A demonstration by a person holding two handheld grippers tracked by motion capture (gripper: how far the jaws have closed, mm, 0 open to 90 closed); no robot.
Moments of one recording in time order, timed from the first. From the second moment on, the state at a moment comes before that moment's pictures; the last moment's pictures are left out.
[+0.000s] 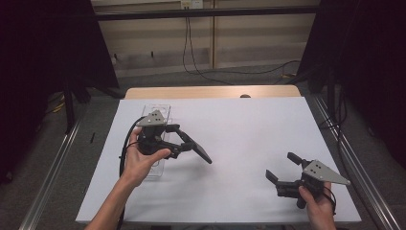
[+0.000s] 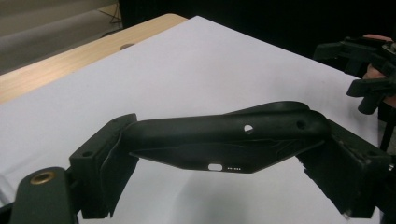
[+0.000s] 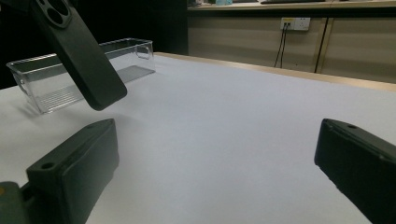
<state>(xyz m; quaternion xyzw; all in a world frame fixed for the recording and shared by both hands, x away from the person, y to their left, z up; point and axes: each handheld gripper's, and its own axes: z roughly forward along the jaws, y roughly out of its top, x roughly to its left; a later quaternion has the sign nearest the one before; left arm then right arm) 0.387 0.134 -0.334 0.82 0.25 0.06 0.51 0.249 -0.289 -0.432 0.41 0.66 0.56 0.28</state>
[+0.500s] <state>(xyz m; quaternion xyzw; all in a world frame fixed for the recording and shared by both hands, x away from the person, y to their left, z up) 0.399 0.148 -0.318 0.81 0.27 0.08 0.51 0.248 -0.292 -0.434 0.42 0.66 0.55 0.29</state>
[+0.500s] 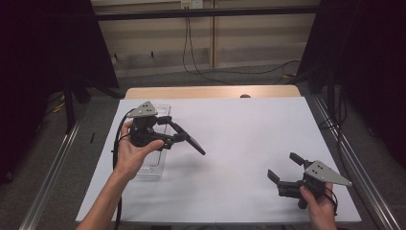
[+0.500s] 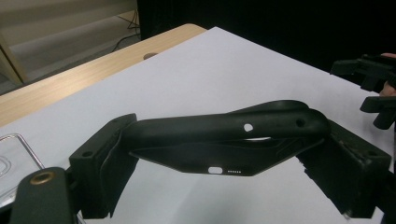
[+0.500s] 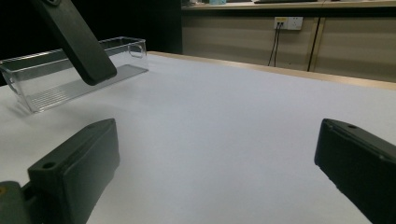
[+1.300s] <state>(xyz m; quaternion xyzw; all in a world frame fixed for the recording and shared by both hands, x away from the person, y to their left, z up) 0.420 0.168 -0.291 0.79 0.33 0.13 0.50 0.248 -0.293 -0.434 0.41 0.66 0.55 0.29</state>
